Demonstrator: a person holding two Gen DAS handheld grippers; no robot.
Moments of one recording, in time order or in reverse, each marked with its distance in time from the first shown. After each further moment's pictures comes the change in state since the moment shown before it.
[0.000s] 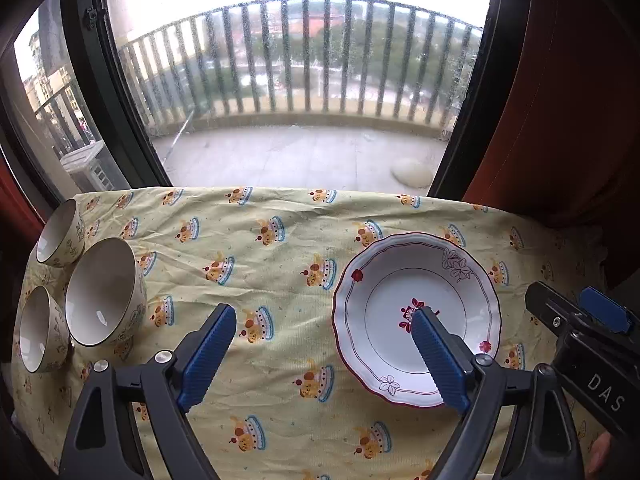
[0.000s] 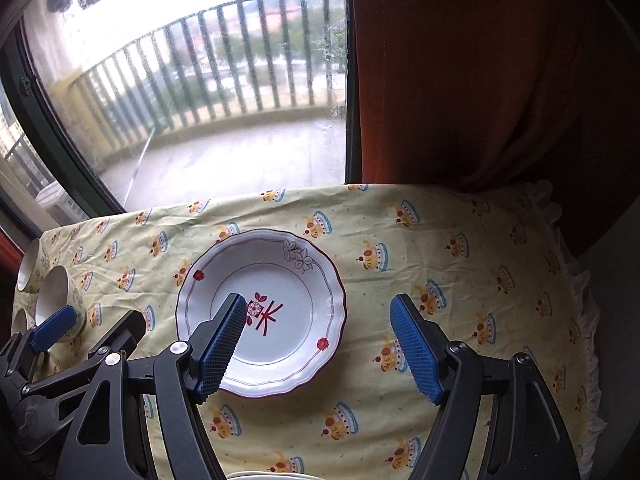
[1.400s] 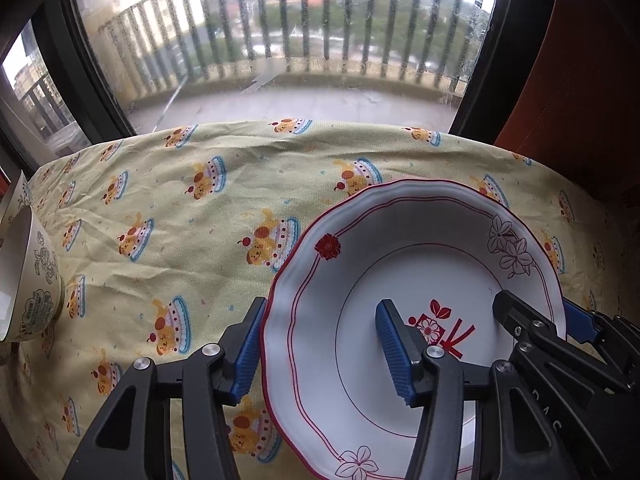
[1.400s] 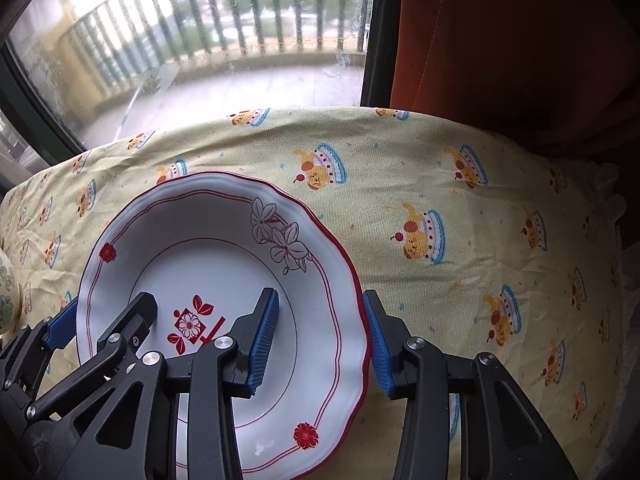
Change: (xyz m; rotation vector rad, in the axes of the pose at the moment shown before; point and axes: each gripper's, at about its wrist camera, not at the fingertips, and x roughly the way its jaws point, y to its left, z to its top) left arm 0.098 -0.031 -0.021 0.003 0.117 0.016; right arm 0.135 0.004 -0.001 -0.074 0.185 -0.018
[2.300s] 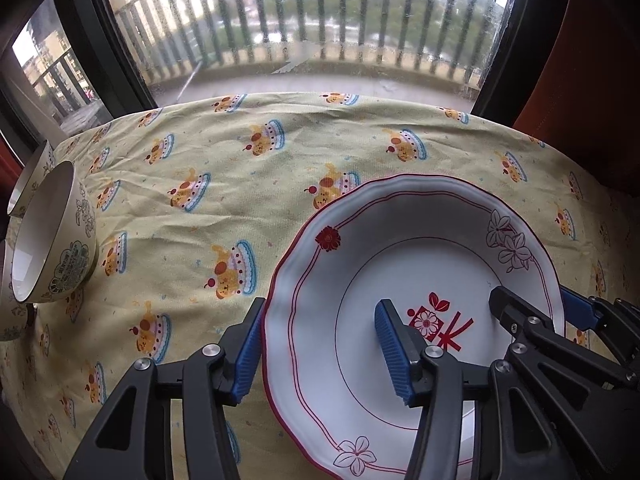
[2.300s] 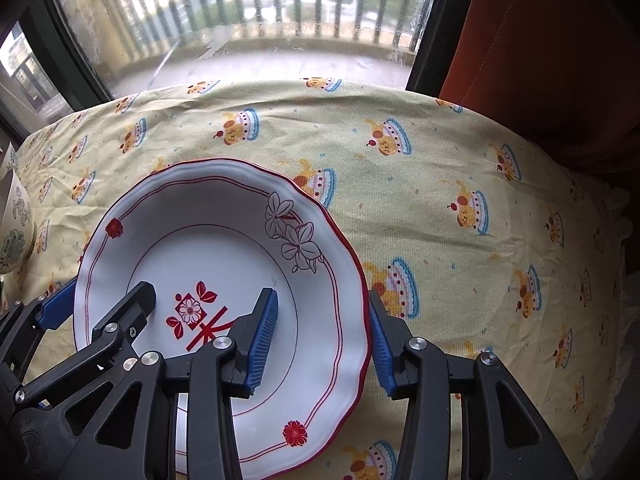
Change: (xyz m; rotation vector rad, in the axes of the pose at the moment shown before) left arm -0.020 0.032 -0.026 -0.020 0.043 0.031; right arm -0.013 0.037 -0.021 -0.132 0.049 0.025
